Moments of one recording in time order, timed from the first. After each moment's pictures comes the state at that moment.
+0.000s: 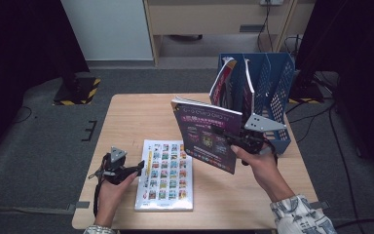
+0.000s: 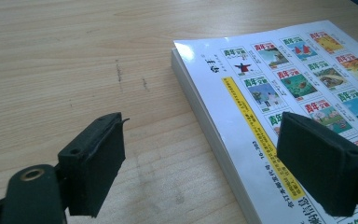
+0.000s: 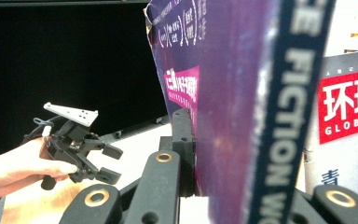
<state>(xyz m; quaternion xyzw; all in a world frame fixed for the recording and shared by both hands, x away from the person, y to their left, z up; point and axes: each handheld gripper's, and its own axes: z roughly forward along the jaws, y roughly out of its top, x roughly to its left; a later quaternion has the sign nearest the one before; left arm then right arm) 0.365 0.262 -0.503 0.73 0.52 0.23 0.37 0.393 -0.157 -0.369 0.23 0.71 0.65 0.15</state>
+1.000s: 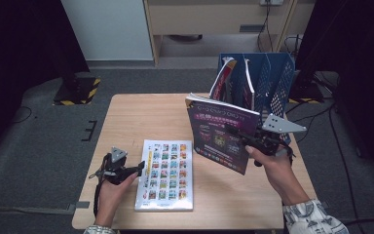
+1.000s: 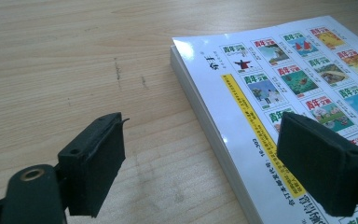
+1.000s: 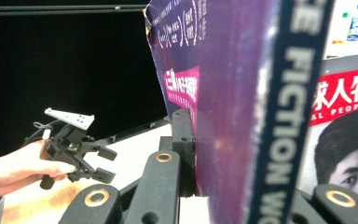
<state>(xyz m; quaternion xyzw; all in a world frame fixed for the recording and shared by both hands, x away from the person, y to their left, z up) 0.365 0.260 -0.504 0.73 0.52 0.23 0.37 0.383 -0.191 -0.360 0.24 0.69 0.66 0.17</state>
